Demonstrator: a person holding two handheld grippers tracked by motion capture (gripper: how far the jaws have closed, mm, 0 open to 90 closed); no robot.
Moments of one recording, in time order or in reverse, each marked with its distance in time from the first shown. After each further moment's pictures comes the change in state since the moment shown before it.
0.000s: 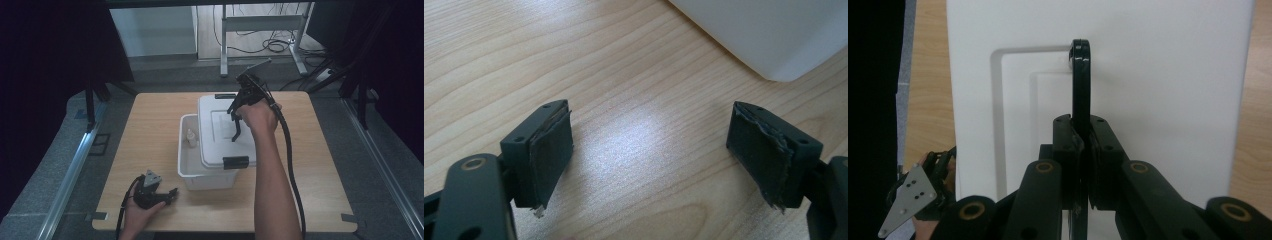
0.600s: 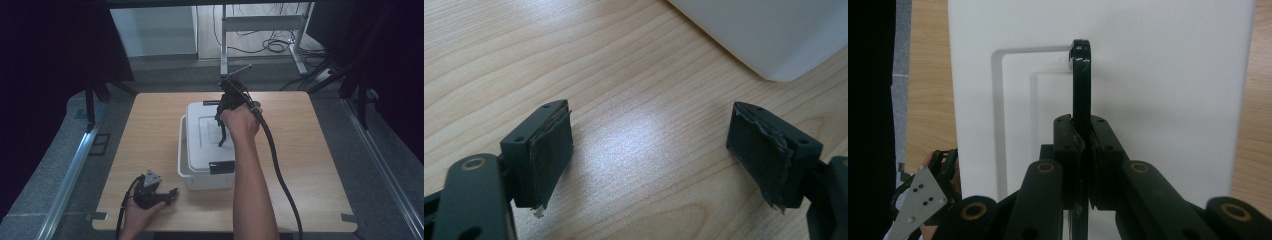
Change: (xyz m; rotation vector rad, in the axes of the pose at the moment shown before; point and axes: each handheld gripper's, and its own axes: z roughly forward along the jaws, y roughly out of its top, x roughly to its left) left arm 0.000 0.000 0.000 -0.003 0.000 -0.001; right arm 0.033 -0.002 0.028 0.039 -0.019 0.000
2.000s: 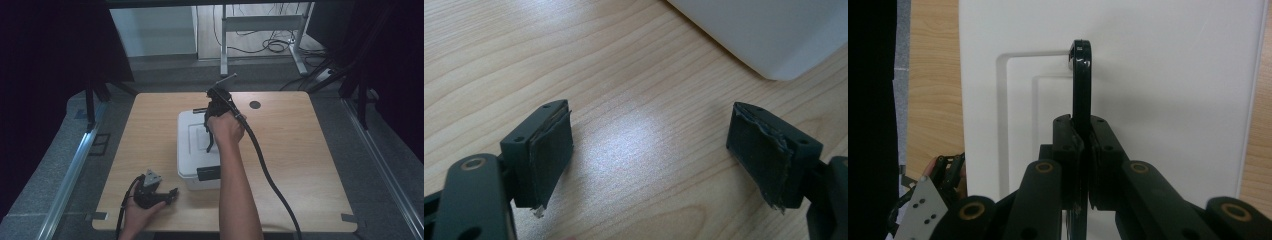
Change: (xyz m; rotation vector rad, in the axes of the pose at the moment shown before) left arm 0.000 0.000 0.000 -0.002 -0.009 -0.005; right arm 0.019 0.001 0.039 0.023 0.017 -0.006
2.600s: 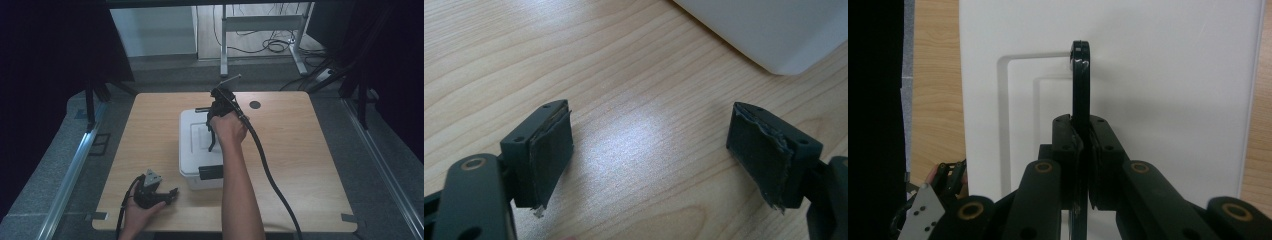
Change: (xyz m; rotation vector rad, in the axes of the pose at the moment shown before) left arm 0.000 0.000 0.000 0.005 0.000 0.007; right arm -0.010 0.001 0.003 -0.017 0.021 0.028
